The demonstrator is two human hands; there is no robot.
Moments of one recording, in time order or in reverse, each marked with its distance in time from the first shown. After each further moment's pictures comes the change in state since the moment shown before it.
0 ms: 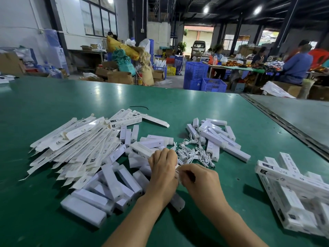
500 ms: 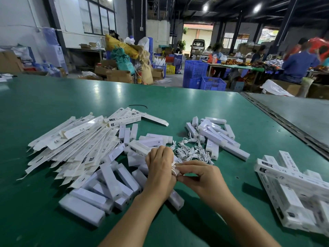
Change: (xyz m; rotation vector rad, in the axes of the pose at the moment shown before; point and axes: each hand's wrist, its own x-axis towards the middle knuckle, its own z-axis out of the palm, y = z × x) left_hand 0.002 0.000 0.000 -0.006 0.069 -0.060; right_hand 0.004 0.012 -0.014 0.225 -0.177 0.010
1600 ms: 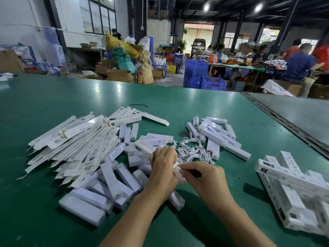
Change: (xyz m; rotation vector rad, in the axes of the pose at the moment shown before) left_hand -0.001 -0.001 0.000 -0.143 -0.032 0.061; right_hand 0.000 -0.007 0.006 -0.068 0.167 0.025
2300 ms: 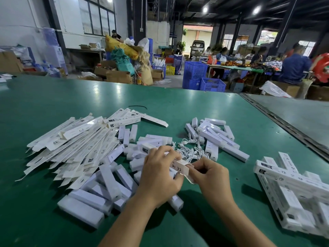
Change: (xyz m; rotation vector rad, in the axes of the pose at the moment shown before) left_hand -0.004 0.011 -0.024 0.033 -0.095 -0.001; right_hand 0.006 0.014 0.001 0.206 0.100 0.340
